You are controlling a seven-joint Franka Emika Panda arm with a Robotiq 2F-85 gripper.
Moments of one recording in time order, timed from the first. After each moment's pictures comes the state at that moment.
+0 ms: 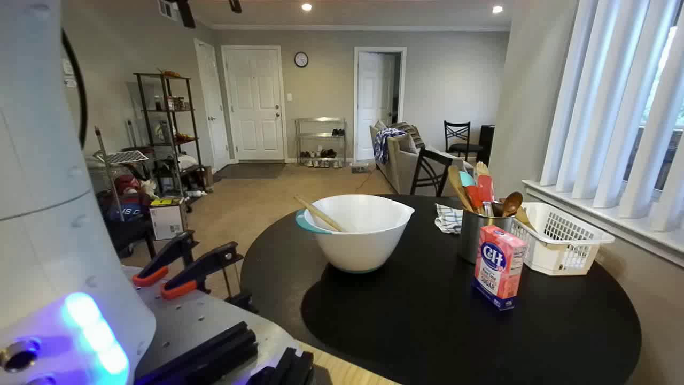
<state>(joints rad) 0.15 -0.68 0.31 -2.52 -0.02 1.89 0.17</state>
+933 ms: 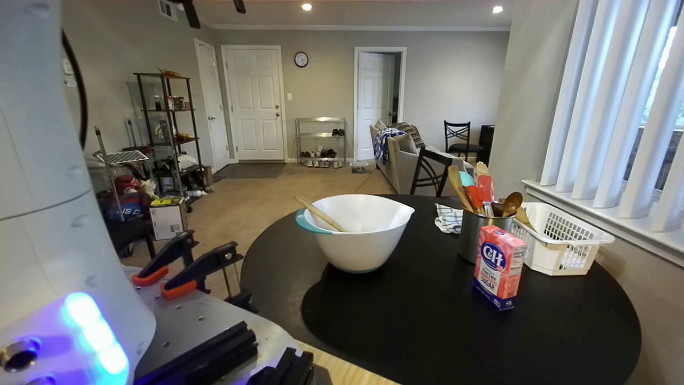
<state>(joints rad) 0.15 -0.63 0.31 -2.49 -0.04 1.94 0.17</state>
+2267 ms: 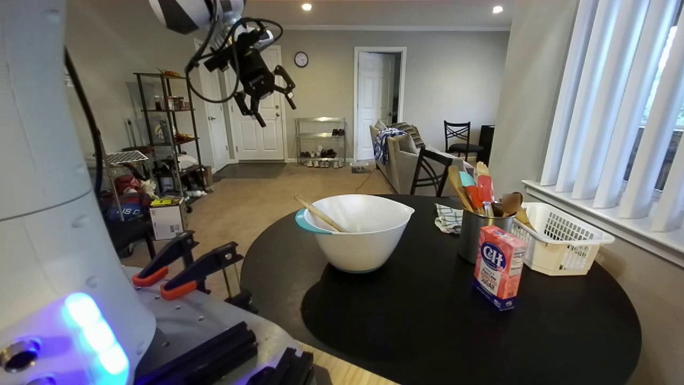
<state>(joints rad) 0.26 0.25 0.25 -2.06 -0.68 2.14 0.53</state>
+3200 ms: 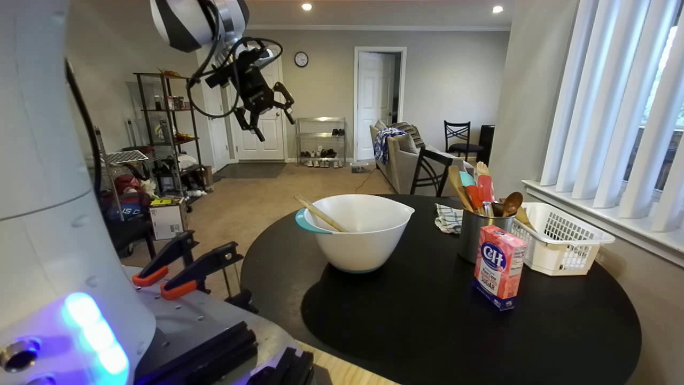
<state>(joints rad) 0.33 0.34 0.19 -2.03 -0.68 2.14 0.53</state>
